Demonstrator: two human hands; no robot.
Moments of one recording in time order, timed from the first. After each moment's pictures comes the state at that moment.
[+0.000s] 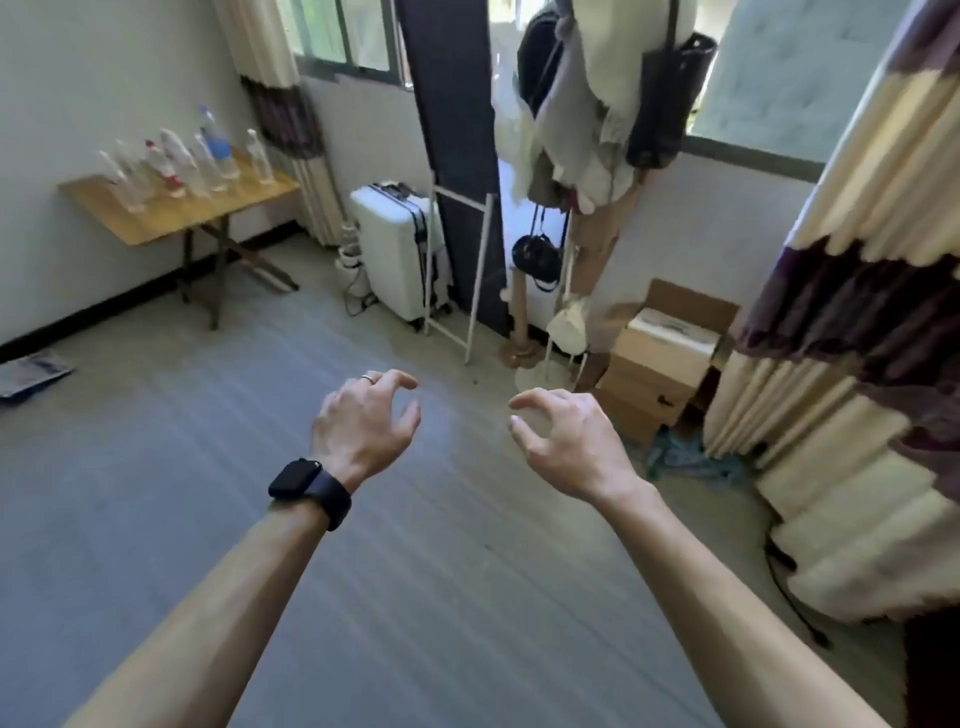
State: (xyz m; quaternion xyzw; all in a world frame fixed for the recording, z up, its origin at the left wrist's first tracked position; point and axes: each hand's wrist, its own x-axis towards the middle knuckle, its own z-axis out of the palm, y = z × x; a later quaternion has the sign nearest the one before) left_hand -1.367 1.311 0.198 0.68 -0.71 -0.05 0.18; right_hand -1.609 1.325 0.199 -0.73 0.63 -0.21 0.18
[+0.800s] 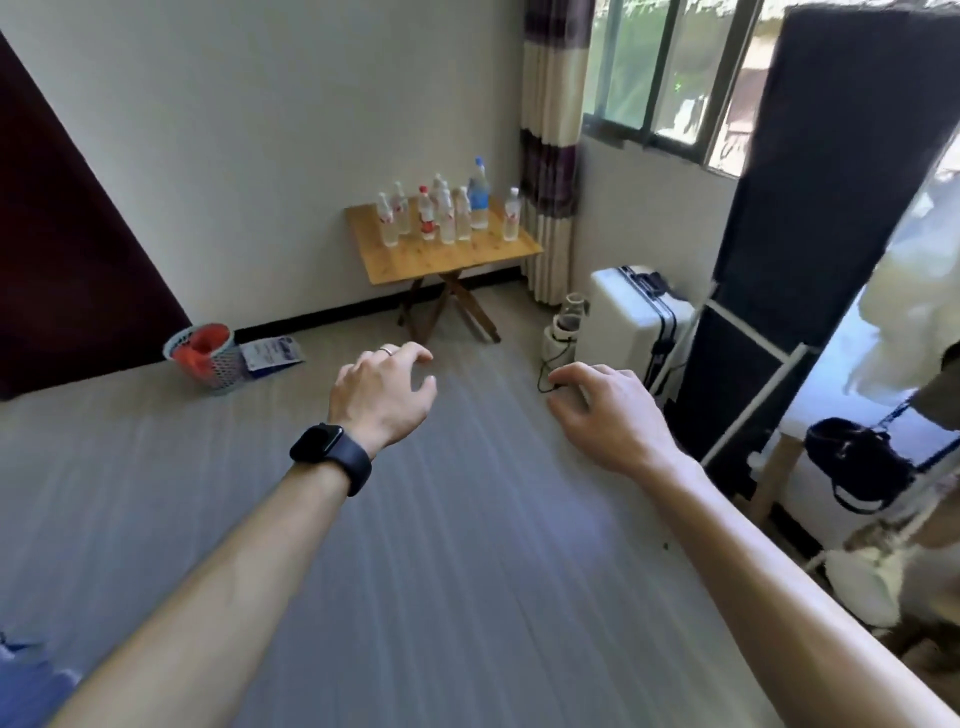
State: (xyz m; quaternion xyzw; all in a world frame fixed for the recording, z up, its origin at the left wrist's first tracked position) left_hand -1.025 0.941 0.248 0.84 -0.51 0.04 0.19; right_hand -1.259 0.827 0.233 -0.86 0.44 -0.19 0.17
